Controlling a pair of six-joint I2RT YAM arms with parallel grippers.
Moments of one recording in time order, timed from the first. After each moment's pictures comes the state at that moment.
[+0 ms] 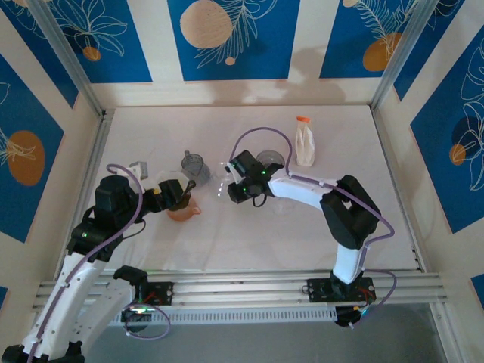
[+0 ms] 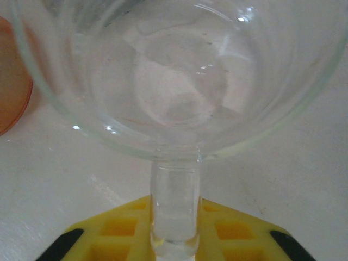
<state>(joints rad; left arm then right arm) -0.31 0.64 0.82 -0.67 0.22 -0.60 0.77 1.81 1.22 -0.45 -0.08 0.26</state>
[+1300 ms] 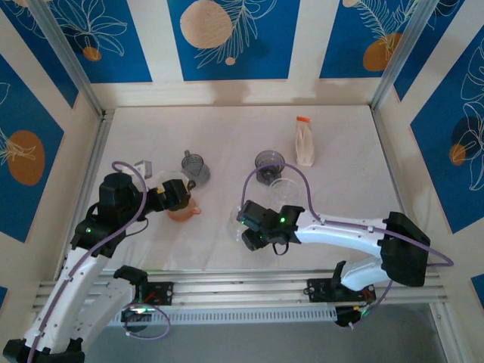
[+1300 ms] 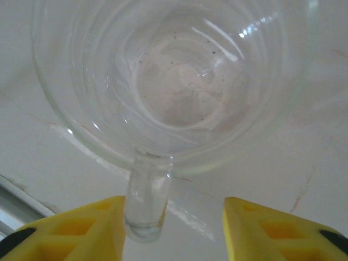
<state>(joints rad) -0.30 0.68 0.81 -0.64 0.28 -0.60 1.11 1.35 0.87 -0.70 0.16 0.49</state>
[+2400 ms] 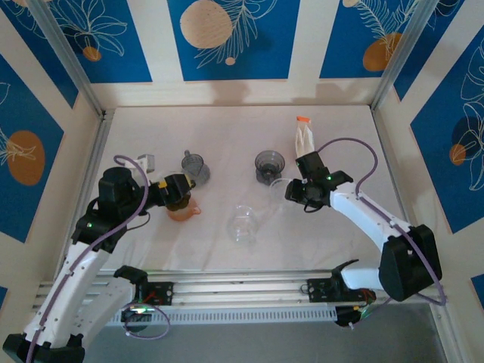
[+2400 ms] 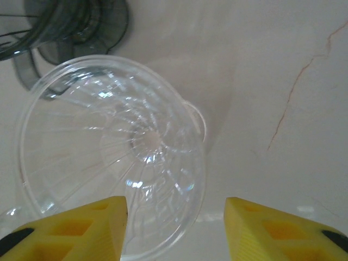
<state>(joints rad) -0.30 0.72 0.84 -0.58 0.34 -0.60 0.40 1.31 0.88 -0.72 0.02 0.64</state>
